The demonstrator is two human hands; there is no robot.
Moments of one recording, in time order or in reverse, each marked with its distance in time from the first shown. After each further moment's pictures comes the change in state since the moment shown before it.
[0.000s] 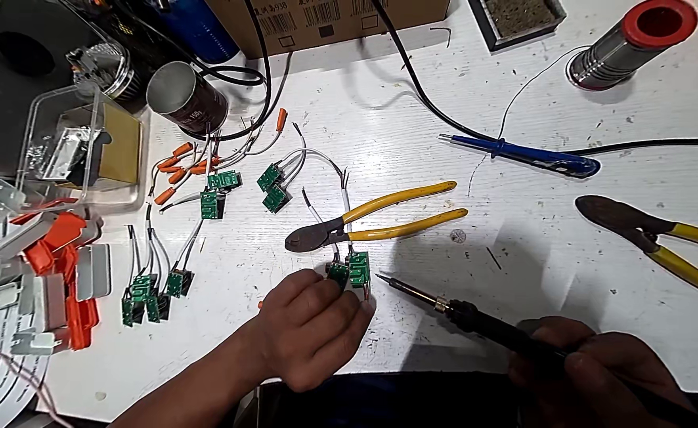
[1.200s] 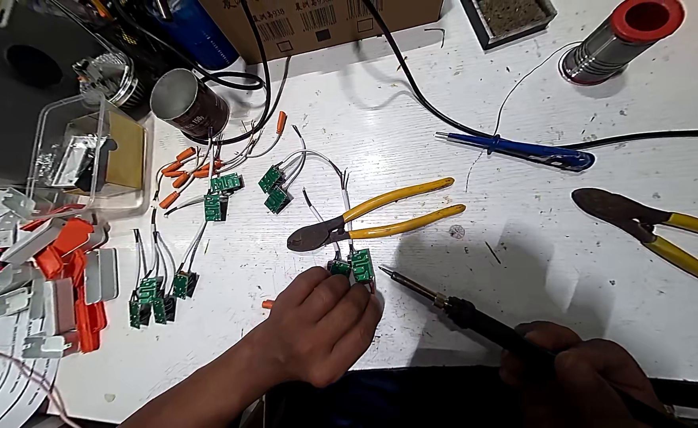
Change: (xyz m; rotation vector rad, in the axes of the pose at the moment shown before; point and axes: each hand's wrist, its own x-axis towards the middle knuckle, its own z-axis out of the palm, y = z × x) left_hand 0.010 0.007 0.003 0.079 -0.045 -0.006; right_hand -0.017 0.011 0.009 0.028 0.118 0.005
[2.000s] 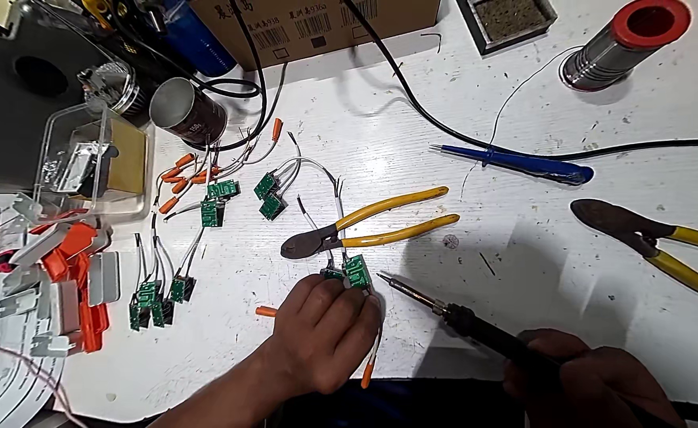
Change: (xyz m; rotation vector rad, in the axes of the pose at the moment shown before) left_hand 0.008 0.016 0.011 0.028 0.019 -0.162; right_hand 0.011 -0.011 -0.008 -0.016 -0.053 0.049
